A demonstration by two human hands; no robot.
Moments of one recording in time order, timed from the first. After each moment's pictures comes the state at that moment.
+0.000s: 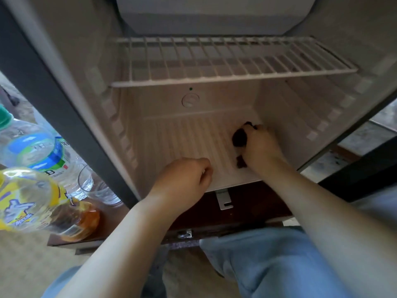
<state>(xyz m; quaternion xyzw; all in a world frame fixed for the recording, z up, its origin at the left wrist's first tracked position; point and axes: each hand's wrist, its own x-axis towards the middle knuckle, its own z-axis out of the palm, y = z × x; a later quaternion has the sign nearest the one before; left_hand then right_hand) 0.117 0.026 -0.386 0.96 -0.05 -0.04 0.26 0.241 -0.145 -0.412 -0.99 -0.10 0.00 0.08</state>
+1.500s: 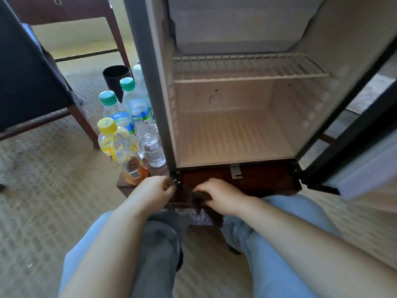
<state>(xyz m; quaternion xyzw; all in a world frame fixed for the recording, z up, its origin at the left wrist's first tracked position) -0.027 0.075 -0.383 0.96 0.17 -0.11 0.20 0.063 -0.102 -0.416 -0.85 -0.41 0.24 0.22</state>
